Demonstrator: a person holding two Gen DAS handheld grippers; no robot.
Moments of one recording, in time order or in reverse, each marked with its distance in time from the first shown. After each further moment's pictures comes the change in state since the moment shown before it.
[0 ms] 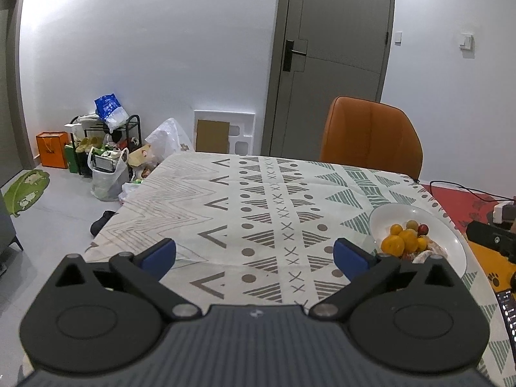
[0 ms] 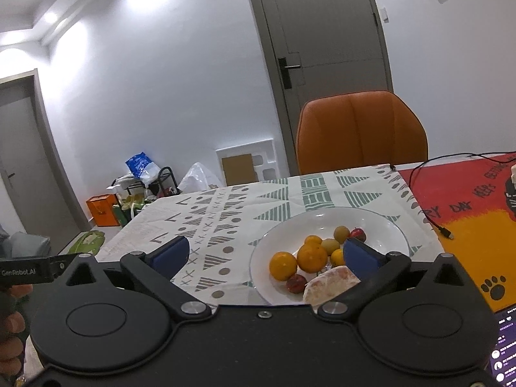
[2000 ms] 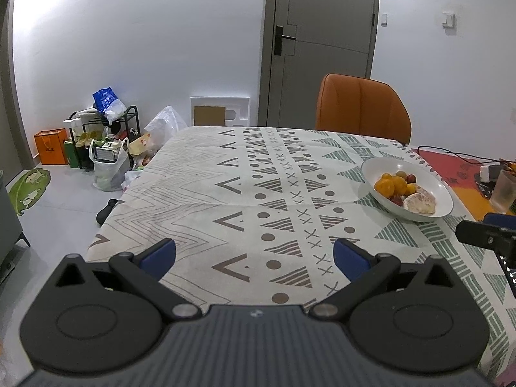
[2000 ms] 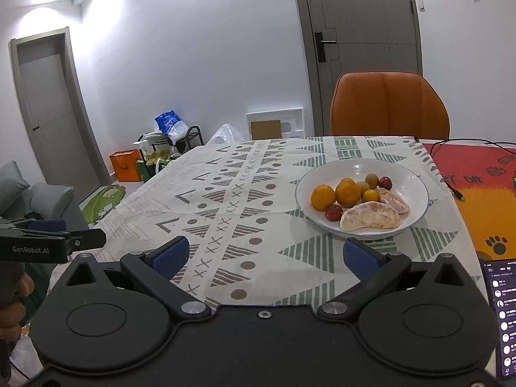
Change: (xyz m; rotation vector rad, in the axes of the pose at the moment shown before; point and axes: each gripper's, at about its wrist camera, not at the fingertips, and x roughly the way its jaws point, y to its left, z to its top) left arm -0.055 0.021 -0.054 0.056 0.048 -0.020; right arm -0.051 0.040 -0.047 -0.086 0.116 0.074
